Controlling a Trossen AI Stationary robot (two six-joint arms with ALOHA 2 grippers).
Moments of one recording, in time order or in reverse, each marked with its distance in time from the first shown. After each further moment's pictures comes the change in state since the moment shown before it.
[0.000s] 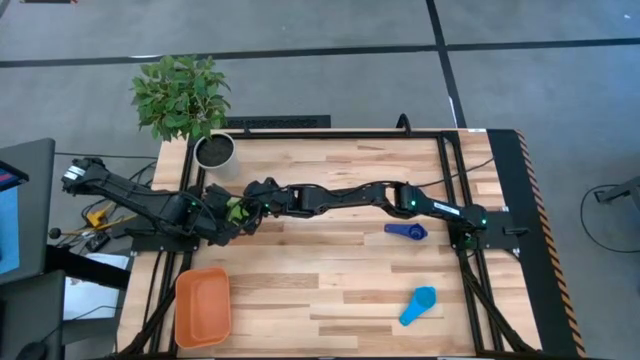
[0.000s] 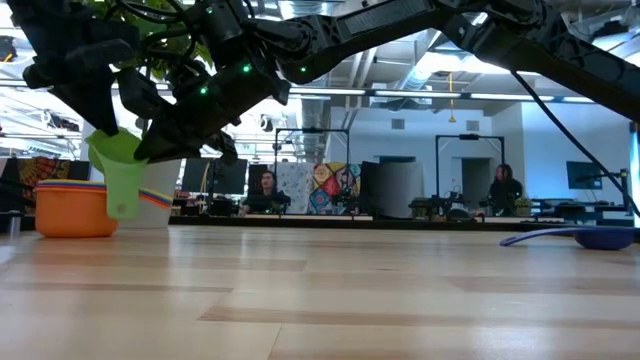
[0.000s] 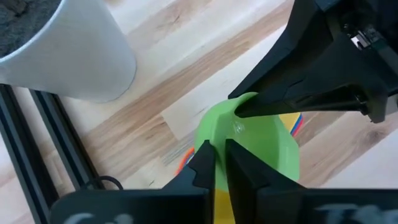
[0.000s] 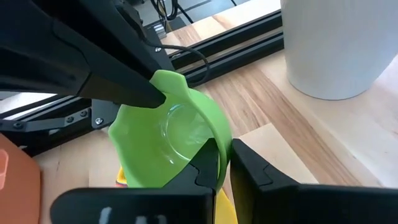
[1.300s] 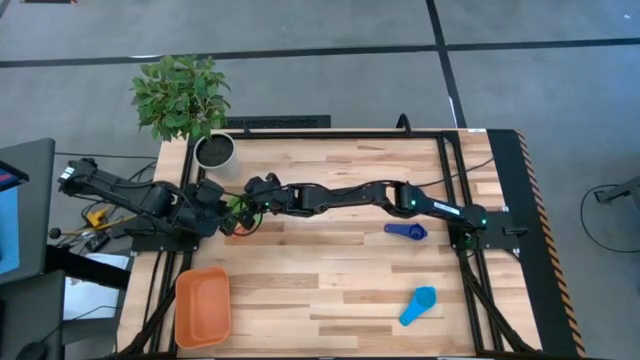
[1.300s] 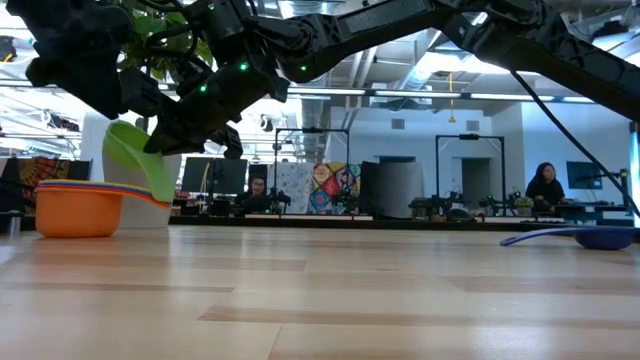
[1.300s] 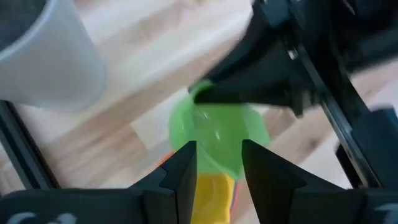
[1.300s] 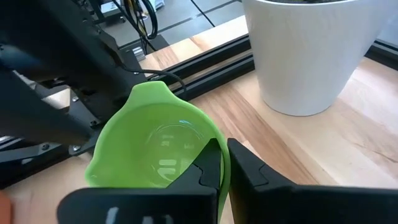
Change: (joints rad) left arm 0.000 -0.163 0.001 0.064 0.003 0.036; right arm -0.006 0.001 0.002 0.025 0.114 0.009
